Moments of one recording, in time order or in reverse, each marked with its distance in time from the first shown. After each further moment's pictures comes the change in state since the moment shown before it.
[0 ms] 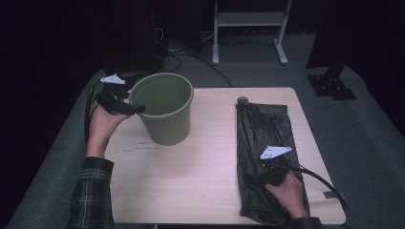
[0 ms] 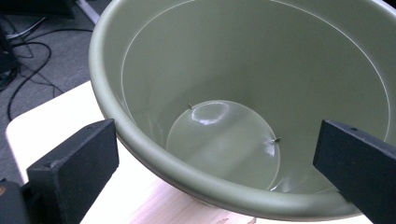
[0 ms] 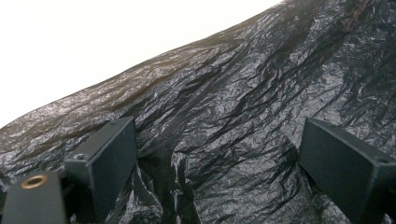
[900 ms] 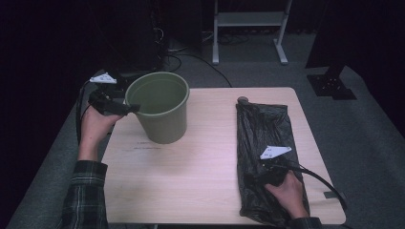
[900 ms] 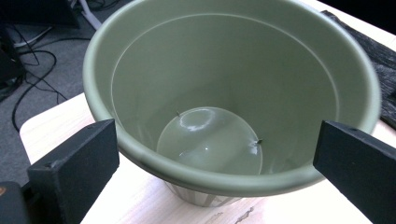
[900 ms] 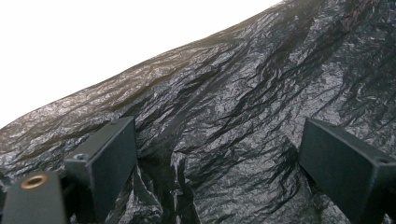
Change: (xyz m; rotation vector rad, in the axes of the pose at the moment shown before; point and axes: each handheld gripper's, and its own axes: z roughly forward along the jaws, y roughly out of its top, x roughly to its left) left arm 0.002 -0.003 -0.024 -0.038 0.020 -0.019; right arm 0.000 0.000 0.000 0.000 -0.002 0.002
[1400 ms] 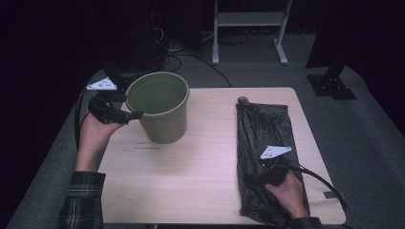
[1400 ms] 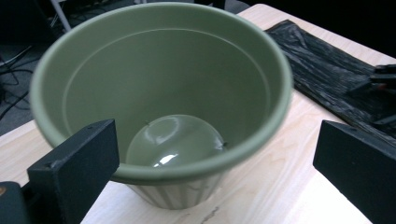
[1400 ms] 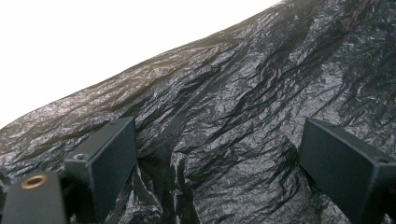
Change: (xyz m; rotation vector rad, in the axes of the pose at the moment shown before) left arm -0.033 0.000 -0.021 -0.051 -0.058 0.039; right arm 0.000 0.000 0.000 0.000 -0.001 0.006
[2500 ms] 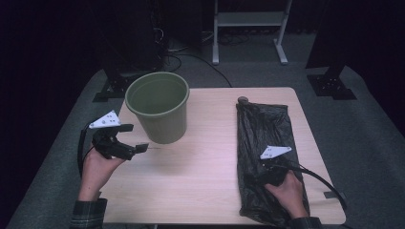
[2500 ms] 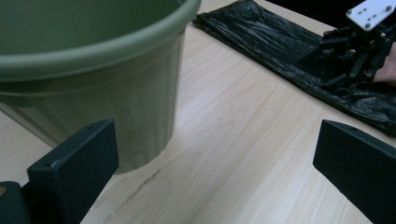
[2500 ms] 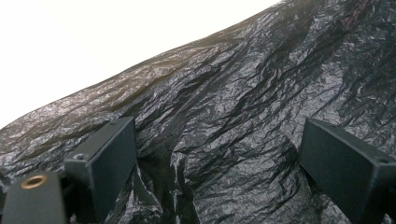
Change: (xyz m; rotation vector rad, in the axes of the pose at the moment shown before) left arm -0.060 -0.062 -0.008 -0.018 -0.089 0.020; right arm 0.000 0.000 0.000 0.001 -0.001 -0.001
